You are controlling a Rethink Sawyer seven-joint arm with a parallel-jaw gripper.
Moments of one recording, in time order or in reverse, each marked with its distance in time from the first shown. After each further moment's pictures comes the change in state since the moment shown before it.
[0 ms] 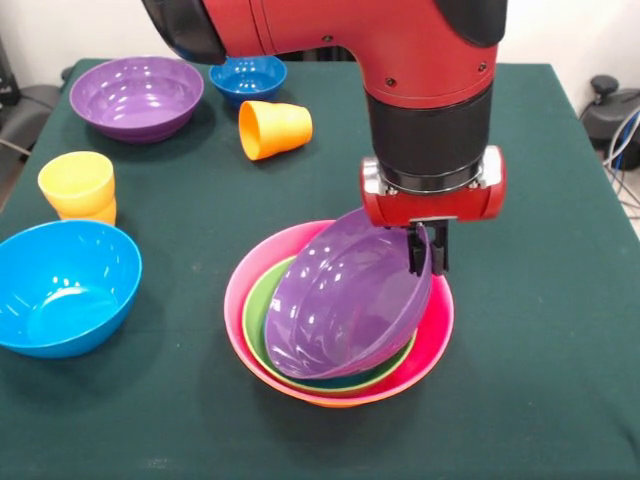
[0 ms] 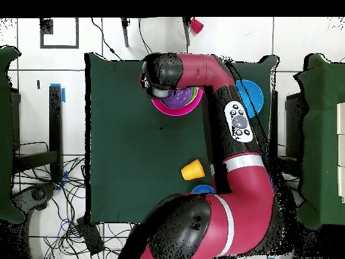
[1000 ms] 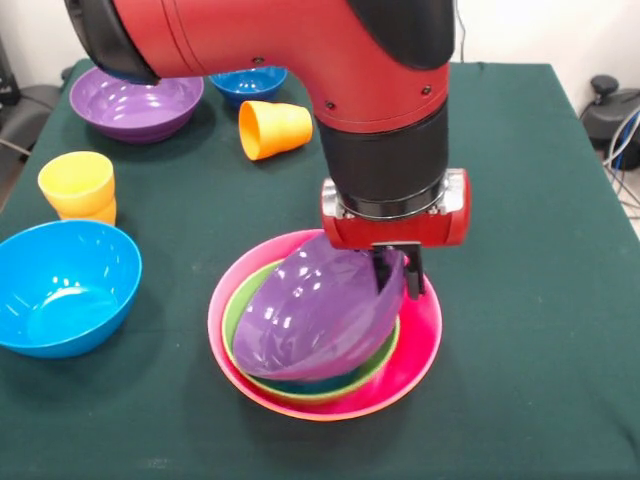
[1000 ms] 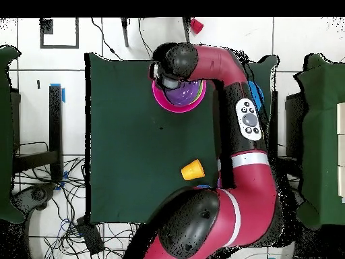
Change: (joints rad) arm -0.030 0.060 0.026 -0.123 0.018 0.064 0.000
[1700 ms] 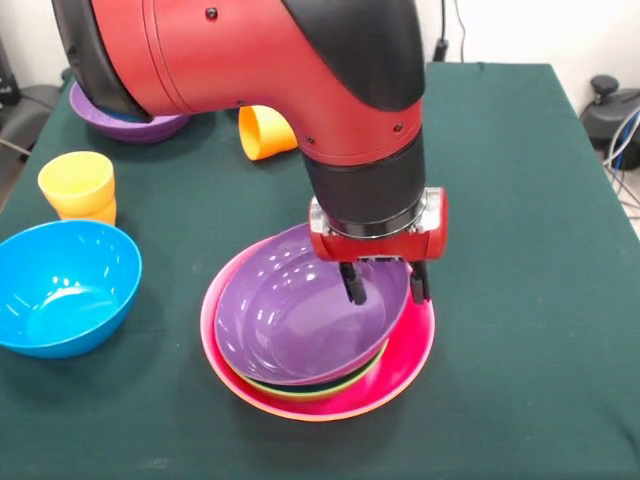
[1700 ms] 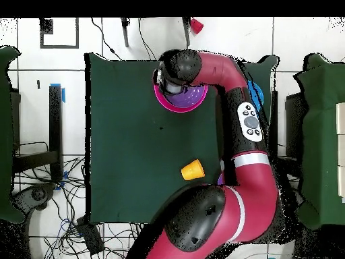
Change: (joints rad) arm -0.017 0.034 0.000 0.018 0.000 0.000 0.000
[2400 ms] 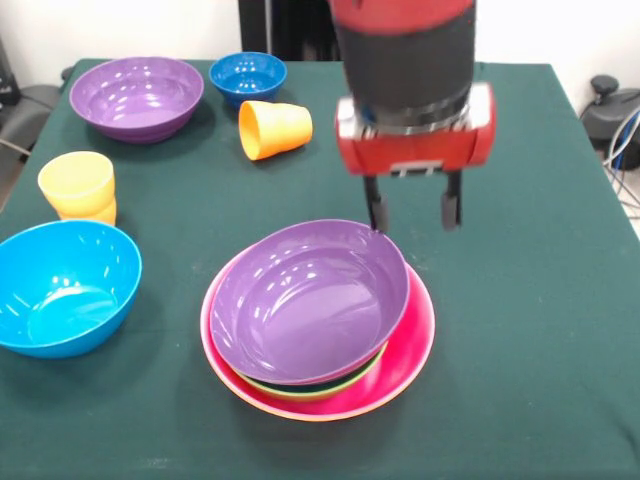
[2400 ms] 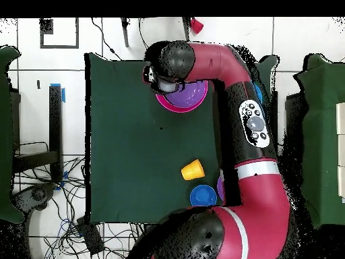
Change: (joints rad) arm 0.012 -0.192 0.000 0.118 0.017 0.039 0.000
